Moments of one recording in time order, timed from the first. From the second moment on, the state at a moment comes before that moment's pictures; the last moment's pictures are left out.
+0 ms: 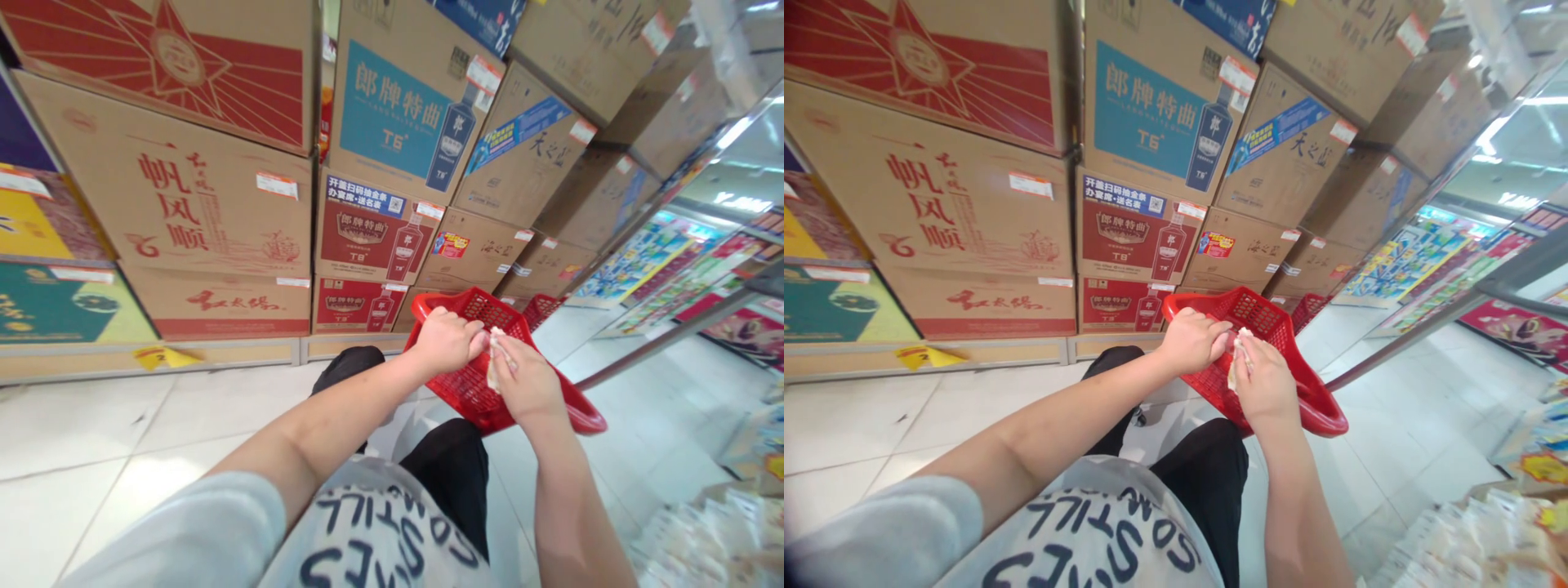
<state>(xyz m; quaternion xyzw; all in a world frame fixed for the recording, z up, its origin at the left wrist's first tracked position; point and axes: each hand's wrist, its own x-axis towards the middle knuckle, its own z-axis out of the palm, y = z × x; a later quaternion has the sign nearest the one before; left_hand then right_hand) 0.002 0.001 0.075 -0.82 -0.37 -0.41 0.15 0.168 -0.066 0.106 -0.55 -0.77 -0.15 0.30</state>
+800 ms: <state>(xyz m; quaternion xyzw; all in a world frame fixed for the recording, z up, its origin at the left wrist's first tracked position) 0.025 -0.004 0.074 -0.82 -0.36 -0.42 0.14 0.186 -0.070 0.106 -0.55 -0.76 -0.16 0.29</state>
